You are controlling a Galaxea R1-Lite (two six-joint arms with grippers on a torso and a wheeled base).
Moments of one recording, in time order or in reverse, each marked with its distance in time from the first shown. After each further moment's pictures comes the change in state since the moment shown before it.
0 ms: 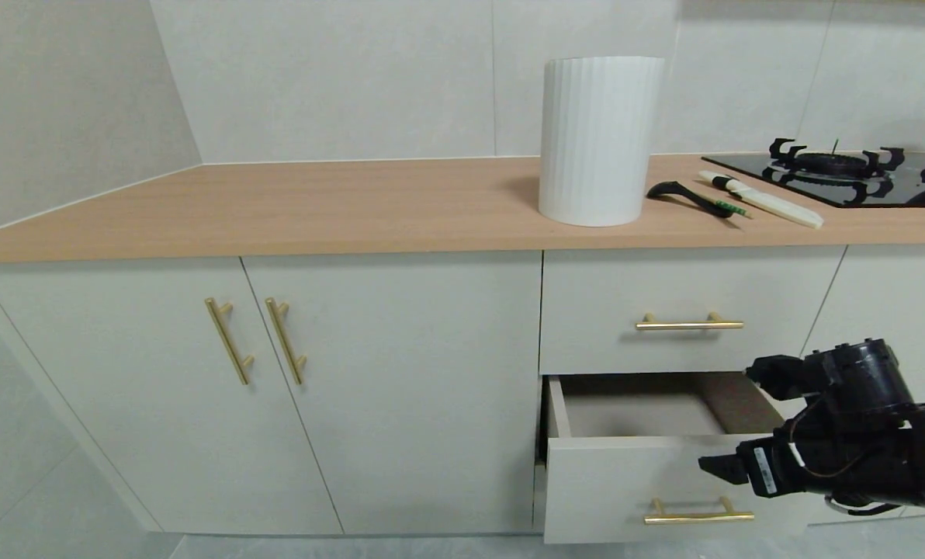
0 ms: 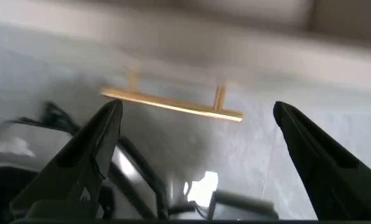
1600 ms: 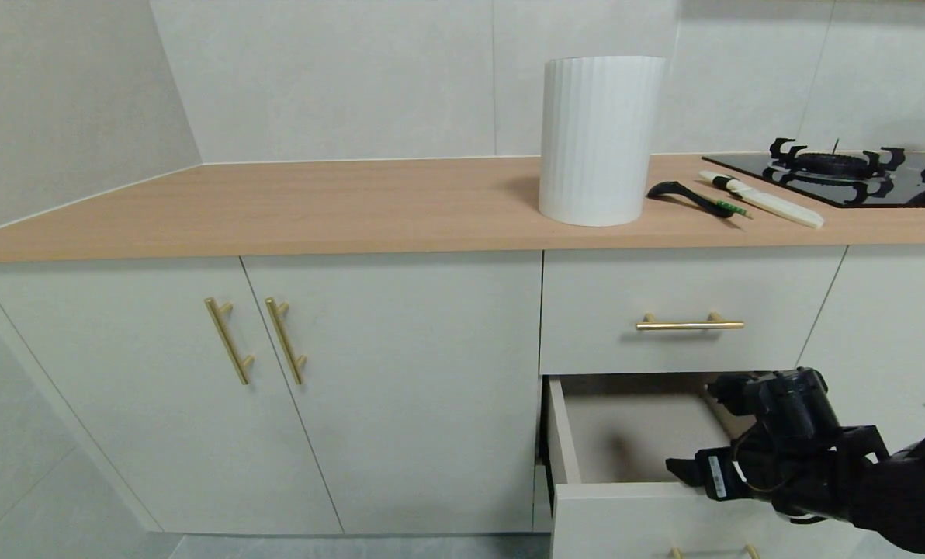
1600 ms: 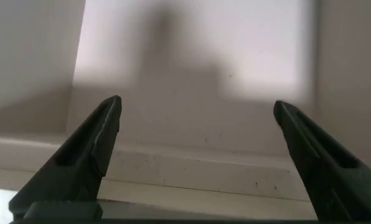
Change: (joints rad) left arm 0.000 0.000 0.000 0.000 0.000 0.000; right arm 0.069 0.230 0.050 -0.263 -0.090 0.108
